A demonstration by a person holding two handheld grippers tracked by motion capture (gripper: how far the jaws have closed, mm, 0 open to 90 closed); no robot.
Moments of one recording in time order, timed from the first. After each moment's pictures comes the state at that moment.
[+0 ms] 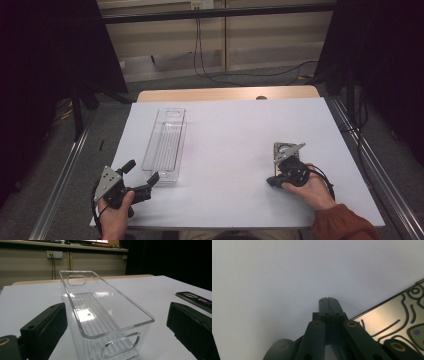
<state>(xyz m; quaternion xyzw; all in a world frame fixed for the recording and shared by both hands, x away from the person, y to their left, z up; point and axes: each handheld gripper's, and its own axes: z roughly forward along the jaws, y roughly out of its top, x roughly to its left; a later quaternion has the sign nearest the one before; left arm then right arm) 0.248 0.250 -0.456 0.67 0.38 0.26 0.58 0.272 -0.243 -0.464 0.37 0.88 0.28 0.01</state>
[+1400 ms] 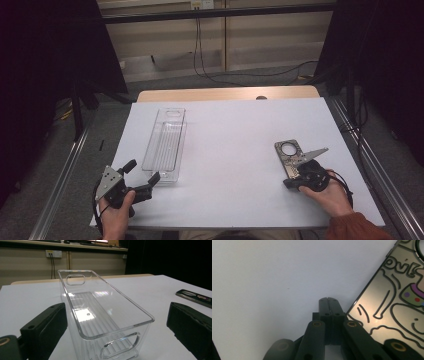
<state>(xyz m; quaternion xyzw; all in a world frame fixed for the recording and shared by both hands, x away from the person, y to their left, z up) 0.249 0.247 -0.457 0.67 0.39 0.26 0.58 0.253 -0.285 -0.464 0.42 0.86 0.28 0.04</state>
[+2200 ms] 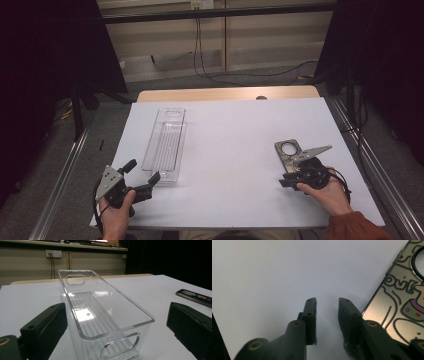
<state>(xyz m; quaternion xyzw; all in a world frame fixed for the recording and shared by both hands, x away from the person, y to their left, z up) 0.249 0.248 -0.457 0.67 0.39 0.26 0.58 0.255 -0.284 -0.456 0.42 0.85 0.33 0.04</state>
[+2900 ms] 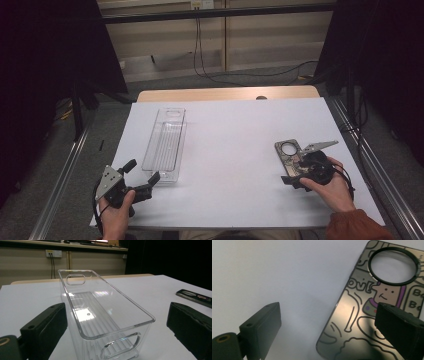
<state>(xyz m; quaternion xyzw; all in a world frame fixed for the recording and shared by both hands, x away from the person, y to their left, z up) 0.250 0.248 -0.457 0.67 0.39 0.25 0.58 0.265 -0.295 -0.450 0.48 0.82 0.31 0.09</state>
